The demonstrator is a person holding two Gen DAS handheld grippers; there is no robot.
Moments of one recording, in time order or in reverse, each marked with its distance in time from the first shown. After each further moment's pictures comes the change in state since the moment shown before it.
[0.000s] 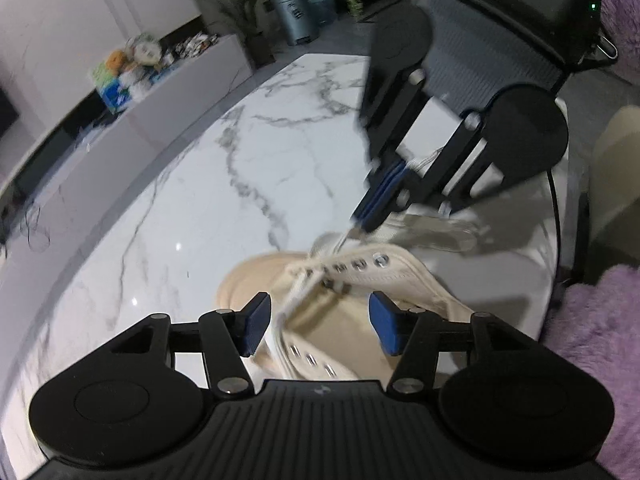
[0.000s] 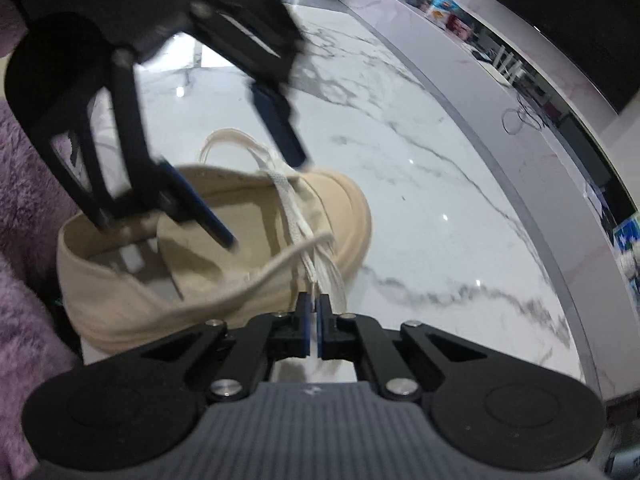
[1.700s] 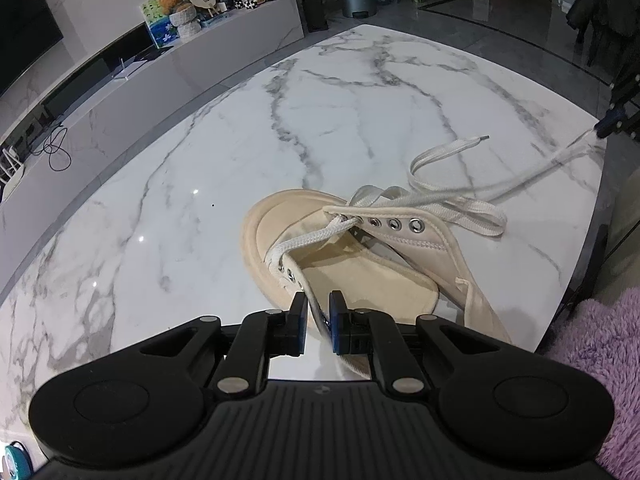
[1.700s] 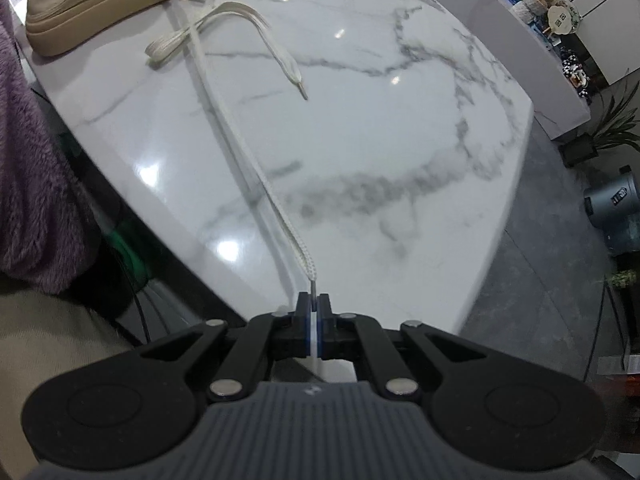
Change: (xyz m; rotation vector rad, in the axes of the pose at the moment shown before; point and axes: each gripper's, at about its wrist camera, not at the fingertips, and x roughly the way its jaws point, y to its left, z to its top) left arm -0.007 0.020 -0.021 -0.169 0.074 0.051; right arm -0.096 0.039 -0.205 0.429 0.444 -0.208
